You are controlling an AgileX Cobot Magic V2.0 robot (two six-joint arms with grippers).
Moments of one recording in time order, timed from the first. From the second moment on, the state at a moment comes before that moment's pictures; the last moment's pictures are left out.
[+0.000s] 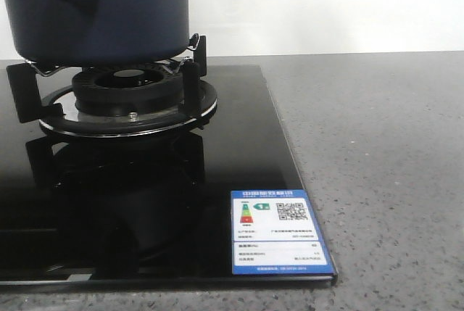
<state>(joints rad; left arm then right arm) -0.31 1.02 -0.92 -0.41 -0.13 0.35 0.72 1.68 -1.46 -1.52 0.43 -0.22</state>
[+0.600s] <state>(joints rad) -0.31 1.02 -0.92 -0.41 -0.13 0.35 0.72 1.68 -1.46 -1.56 0.40 -0.22</state>
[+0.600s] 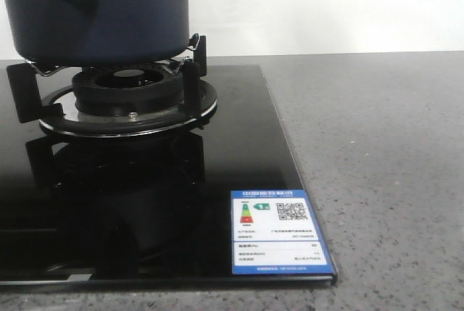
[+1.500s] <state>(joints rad) -0.31 1.02 -0.92 -0.41 -0.13 0.35 0.71 1.68 -1.46 -1.55 0.48 0.17</state>
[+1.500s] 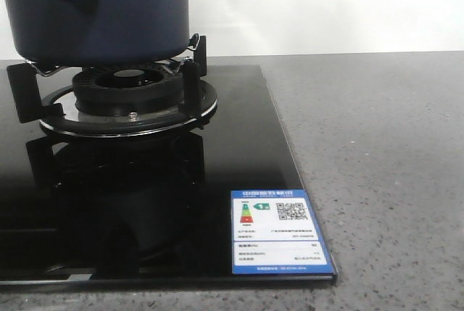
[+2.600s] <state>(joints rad) -0.31 1.02 -0.92 -0.41 -0.13 0.35 0.05 1.20 -0.84 -0.87 -0.17 0.65</state>
